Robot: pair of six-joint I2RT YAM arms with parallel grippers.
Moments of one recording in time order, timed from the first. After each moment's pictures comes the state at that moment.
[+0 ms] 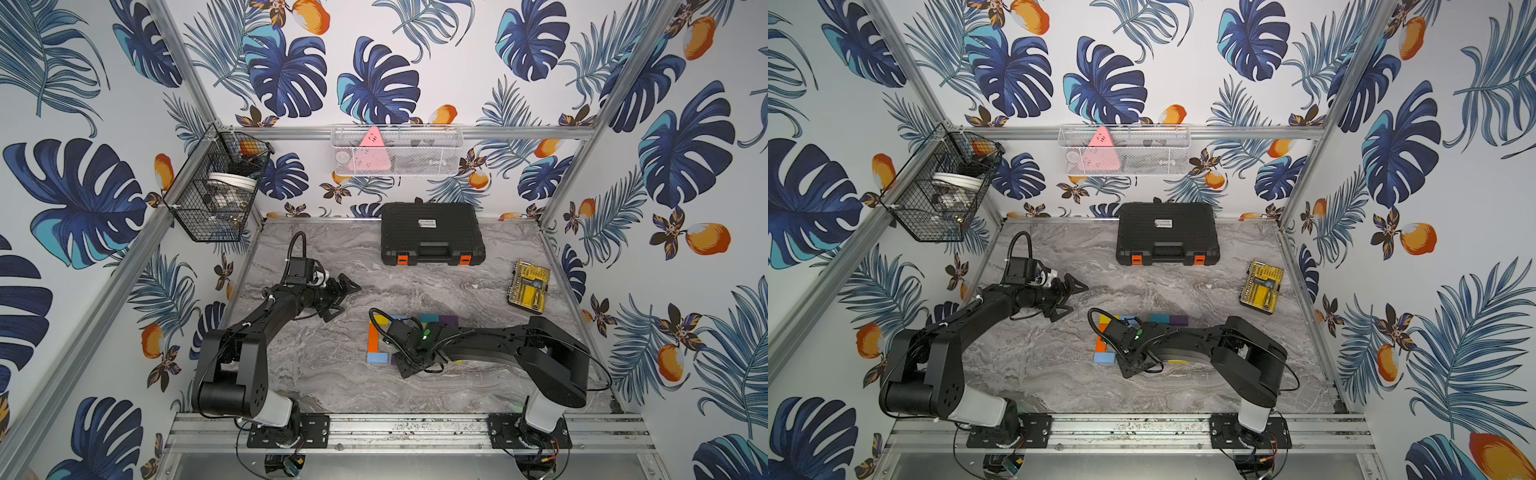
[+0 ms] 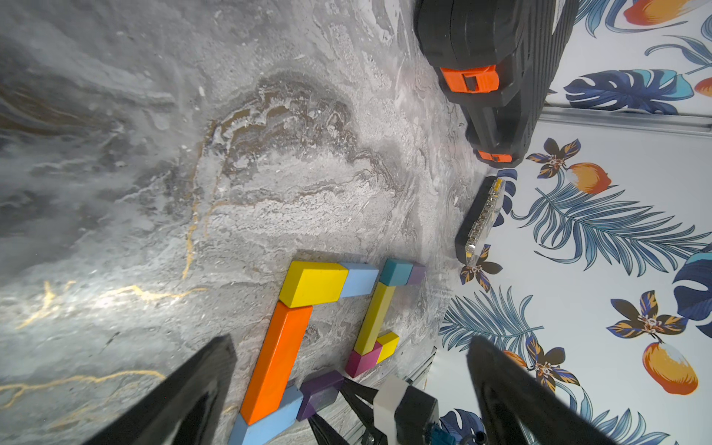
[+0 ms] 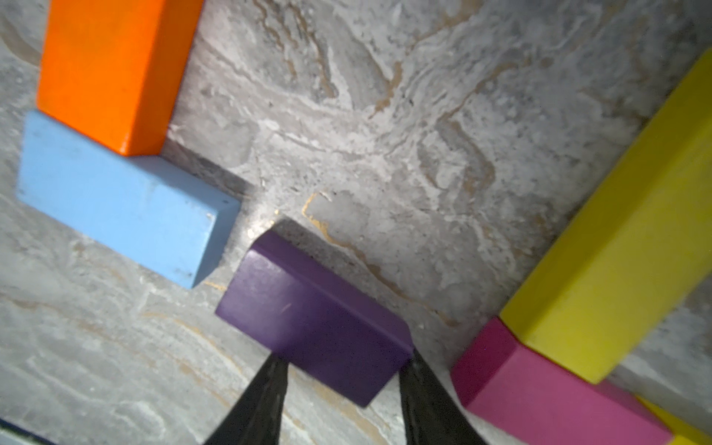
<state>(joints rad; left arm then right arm) -0.02 1.49 0.87 -0.37 0.68 -0.82 1.11 1.77 1.04 -0.62 0.09 0.62</state>
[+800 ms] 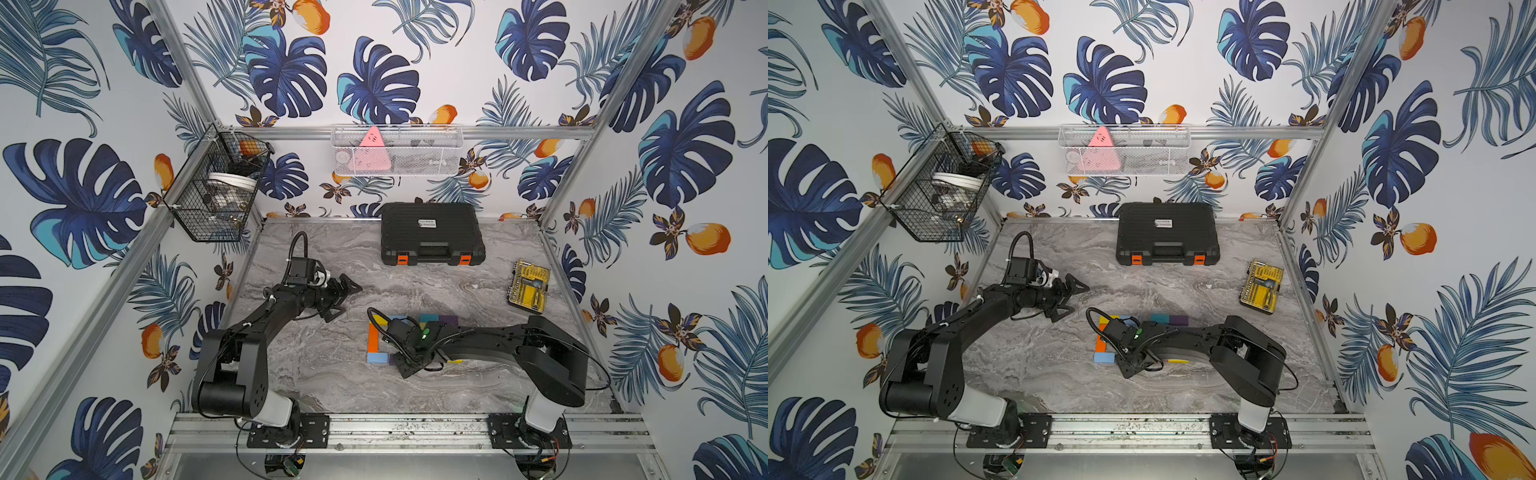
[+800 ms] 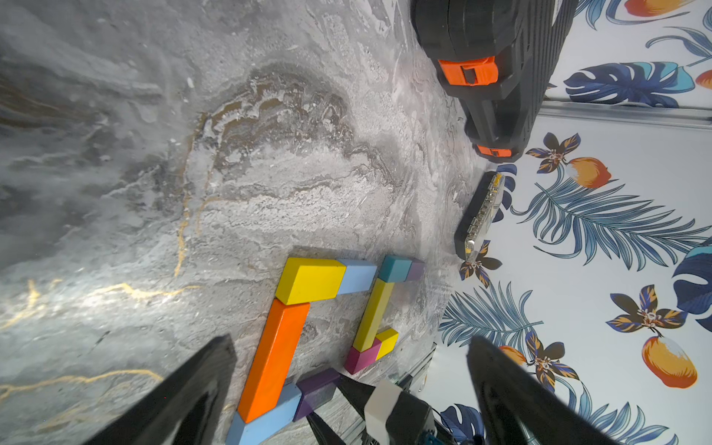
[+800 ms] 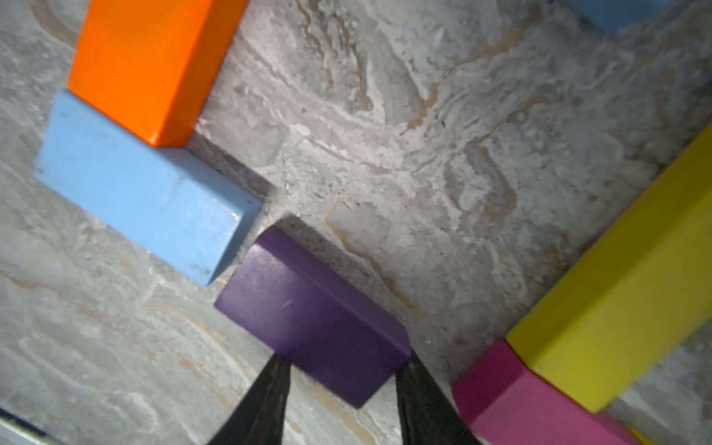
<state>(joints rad) -0.02 1.49 0.87 -0.37 0.68 -0.82 1.10 1.77 1.05 -0.61 0.09 0.52</state>
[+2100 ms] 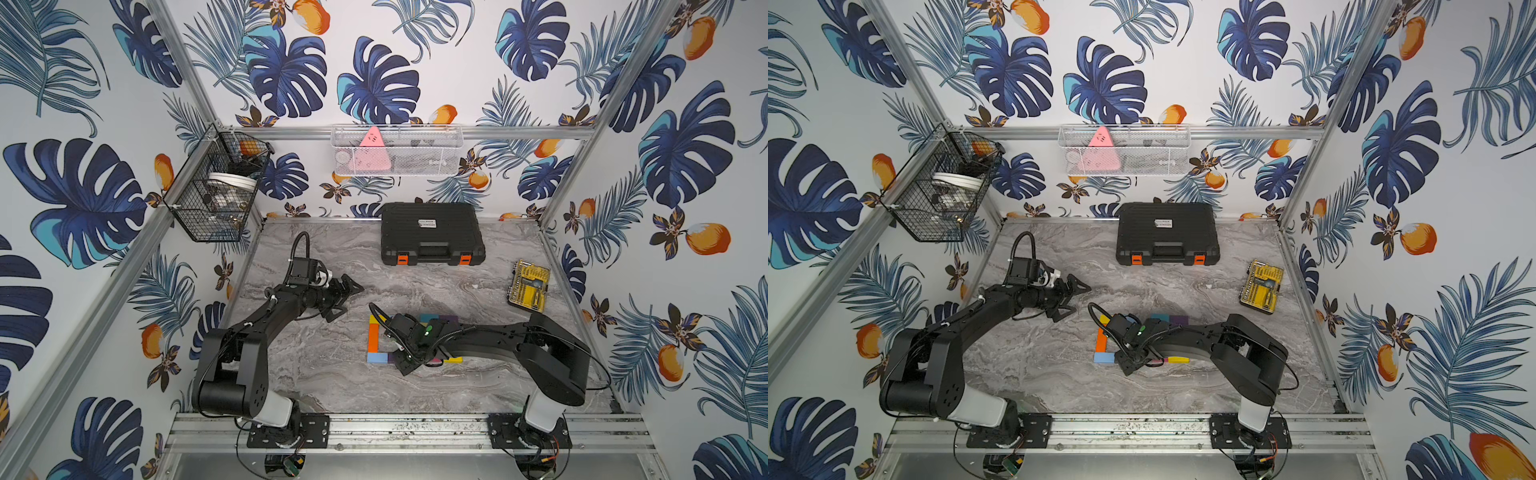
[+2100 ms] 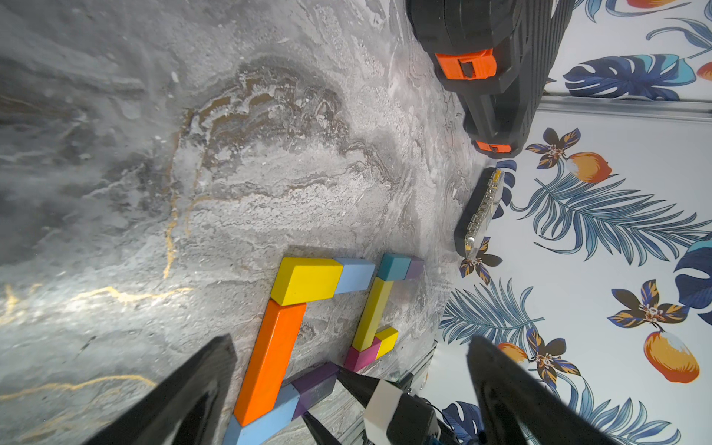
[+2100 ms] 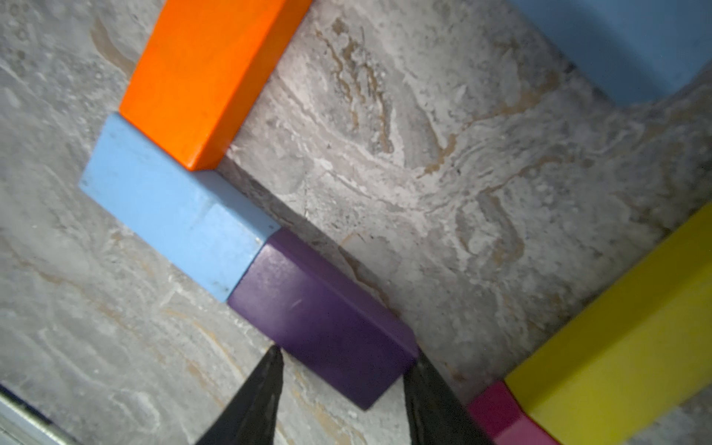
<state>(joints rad) -0.04 1.49 0.86 -0.35 0.68 -0.82 1.07 1.77 1.03 -0.55 0.04 0.42</state>
